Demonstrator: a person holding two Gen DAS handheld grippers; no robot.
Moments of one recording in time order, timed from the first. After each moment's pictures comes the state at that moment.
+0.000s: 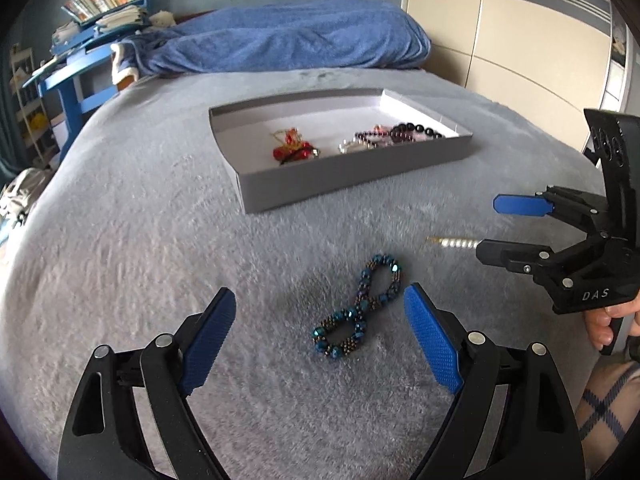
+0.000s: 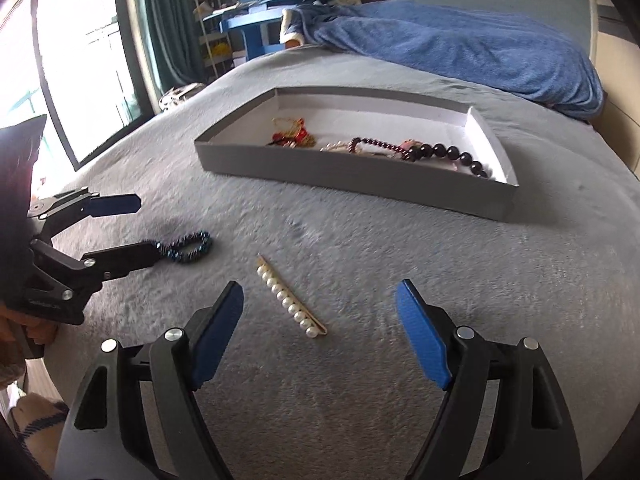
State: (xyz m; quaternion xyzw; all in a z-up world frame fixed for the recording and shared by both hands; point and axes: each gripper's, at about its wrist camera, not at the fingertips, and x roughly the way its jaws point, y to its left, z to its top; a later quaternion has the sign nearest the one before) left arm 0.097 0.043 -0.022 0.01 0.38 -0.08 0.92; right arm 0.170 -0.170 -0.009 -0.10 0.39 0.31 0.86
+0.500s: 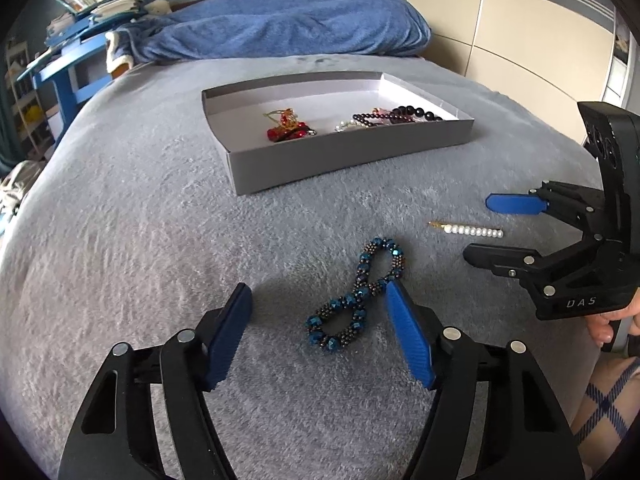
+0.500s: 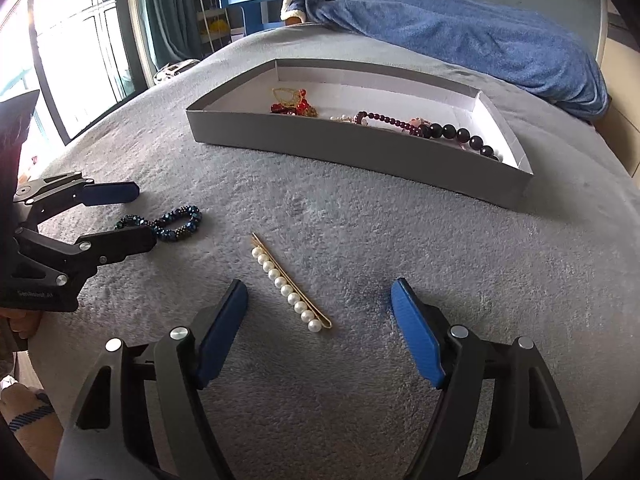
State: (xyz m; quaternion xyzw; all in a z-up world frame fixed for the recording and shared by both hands) left arm 0.099 0.041 -0.029 0.01 0.40 -0.09 0.91; right arm 0.175 -0.159 -0.023 -0.13 0.41 0.30 0.85
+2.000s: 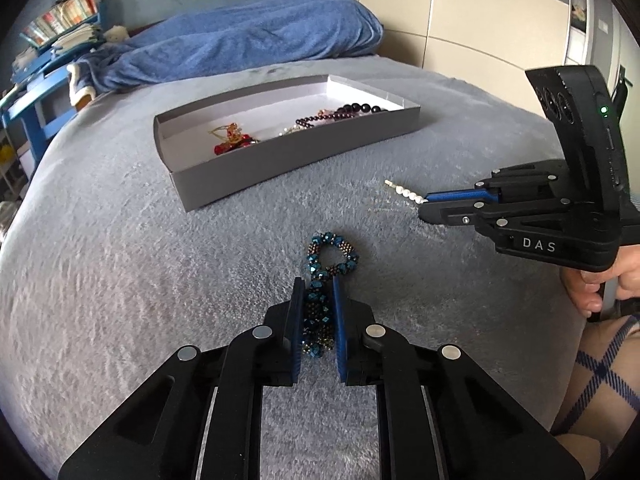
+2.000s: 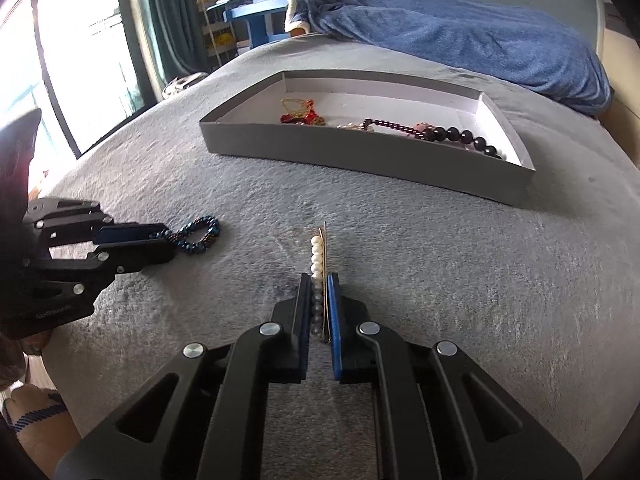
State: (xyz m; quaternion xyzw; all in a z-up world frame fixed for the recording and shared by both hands) left arm 0.086 0.020 -0.028 0.05 0.38 -0.16 0.91; right arm 0.167 -0.167 -0.019 -0.09 0.40 0.31 0.86
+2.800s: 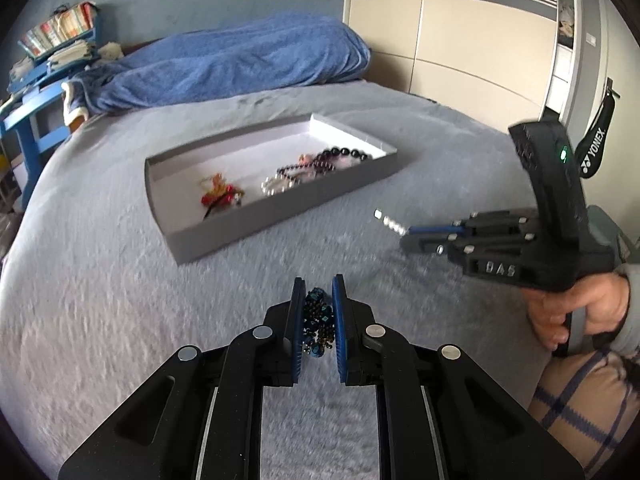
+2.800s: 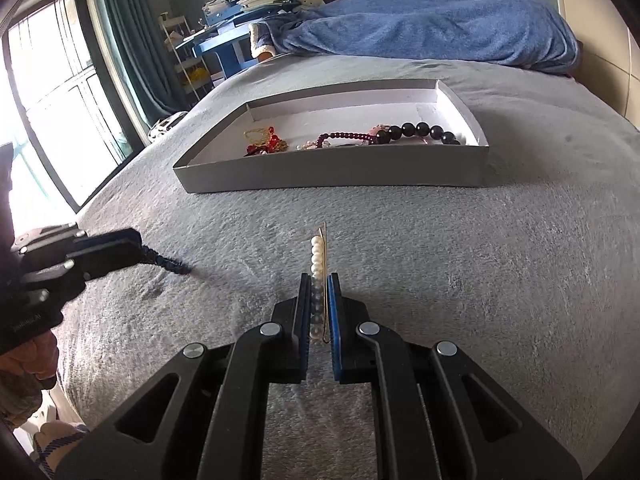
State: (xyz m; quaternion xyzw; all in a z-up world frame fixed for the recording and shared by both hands) left arm 0.094 0.008 0.013 0.04 0.34 -0.18 0.92; right arm 0.178 -0.198 -0.013 -0.01 0.40 0.29 0.87
